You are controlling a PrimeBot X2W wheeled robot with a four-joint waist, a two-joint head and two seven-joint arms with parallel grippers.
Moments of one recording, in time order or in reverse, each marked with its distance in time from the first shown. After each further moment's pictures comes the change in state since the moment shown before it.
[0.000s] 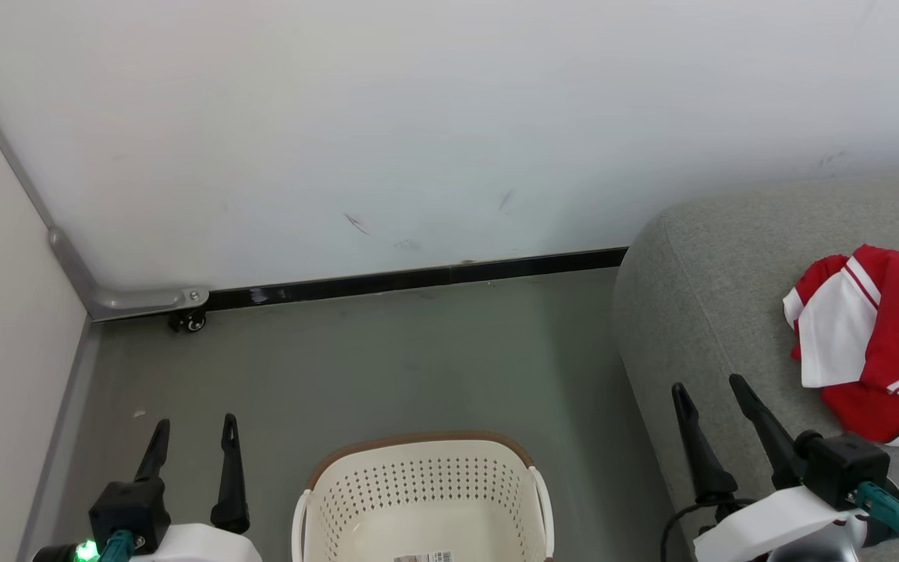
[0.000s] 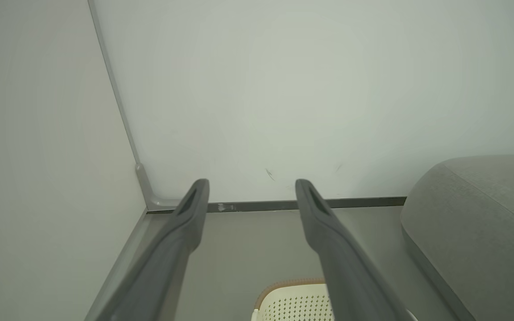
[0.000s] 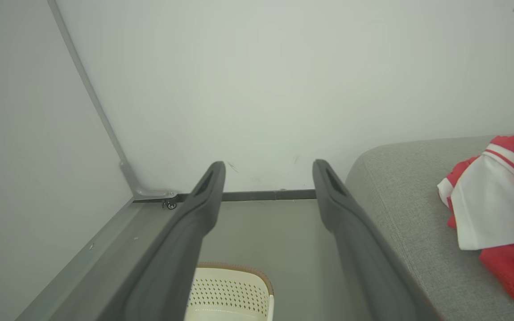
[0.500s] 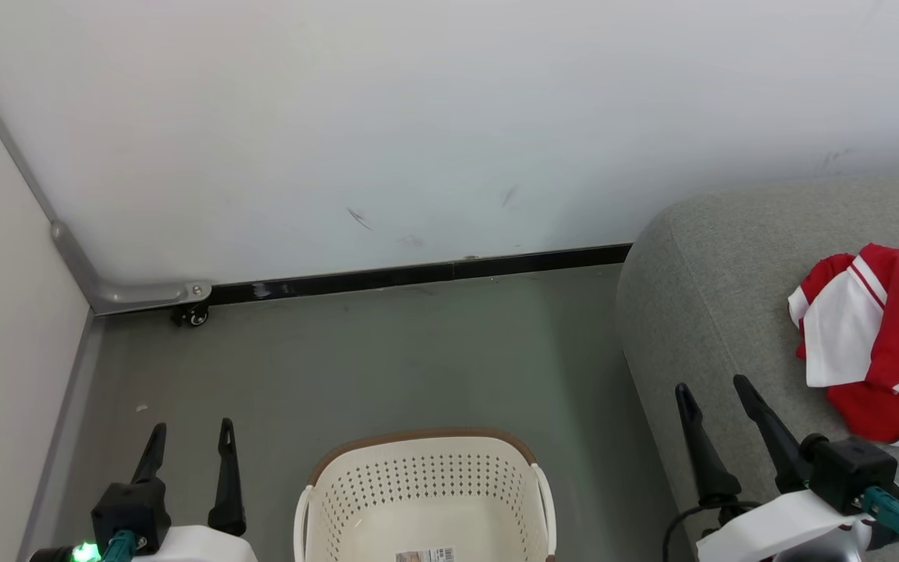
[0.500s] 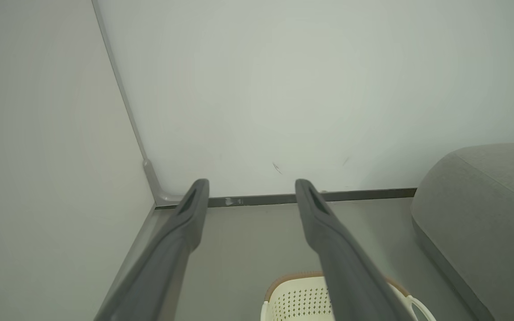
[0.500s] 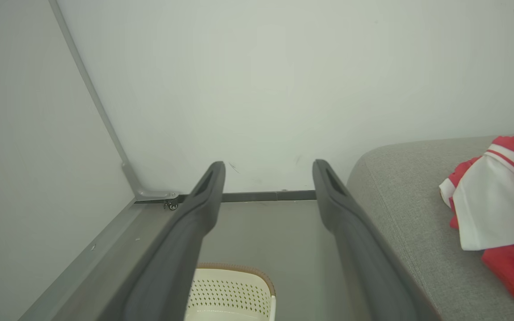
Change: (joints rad) left arm 0.000 0.010 -0.004 0.008 0.017 0.010 0.009; right arm 0.016 0.001 -0.005 -0.029 0.002 0.000 0.000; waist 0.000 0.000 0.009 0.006
